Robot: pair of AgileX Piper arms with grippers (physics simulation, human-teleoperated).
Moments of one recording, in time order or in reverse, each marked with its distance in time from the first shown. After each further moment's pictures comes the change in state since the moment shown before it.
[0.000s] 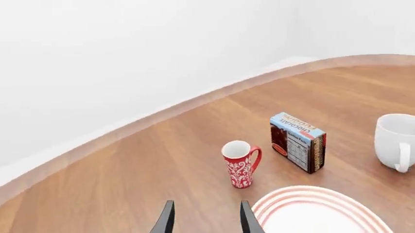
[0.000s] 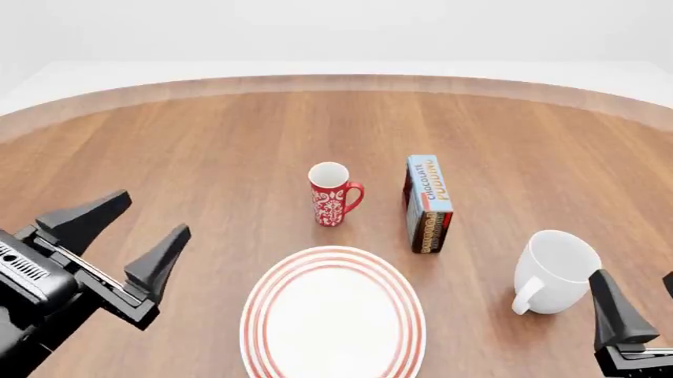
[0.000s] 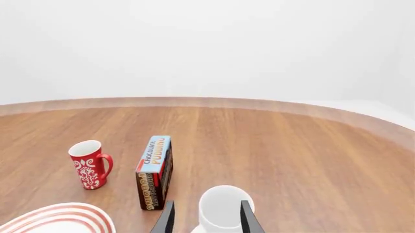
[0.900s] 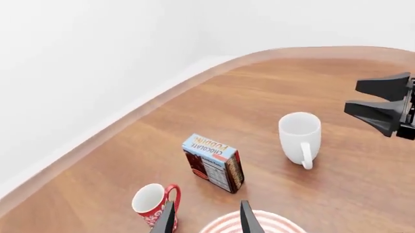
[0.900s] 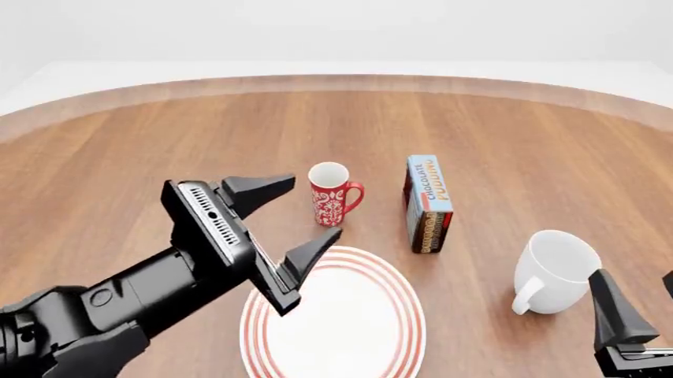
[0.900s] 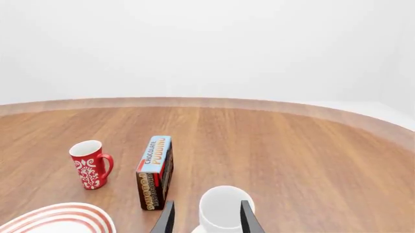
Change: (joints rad) left arm -0.382 0.546 -0.280 -0.189 0.060; right arm 0.003 -0.001 0.000 0.000 -0.002
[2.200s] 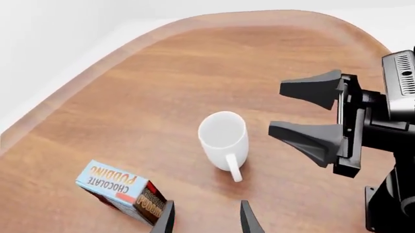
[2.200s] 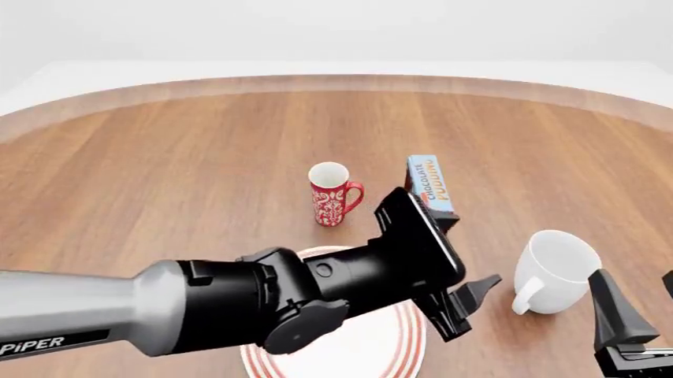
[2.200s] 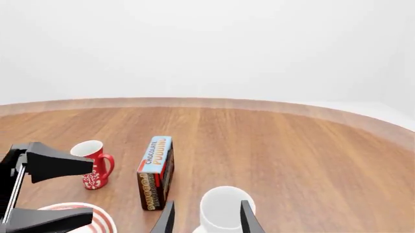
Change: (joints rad) left arm -0.254 0.514 -0.499 0.218 -0.030; right arm 0.004 0.000 -0.002 0.001 0.000
